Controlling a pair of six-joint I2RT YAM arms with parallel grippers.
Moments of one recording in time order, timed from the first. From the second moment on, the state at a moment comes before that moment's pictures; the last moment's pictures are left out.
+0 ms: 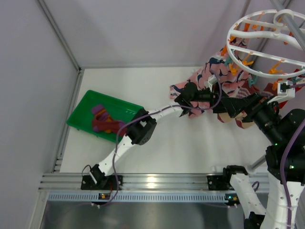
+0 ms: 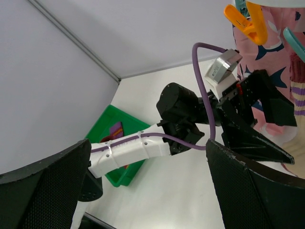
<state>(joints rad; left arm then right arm) -0.89 2.63 2.23 0.81 0.87 -0.77 -0.06 0.64 1.33 -0.72 -0.46 0.56</state>
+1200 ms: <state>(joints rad) -0.92 1.99 1.66 0.81 1.09 -1.23 -0.05 0.79 1.48 -0.80 -0.18 0.40</state>
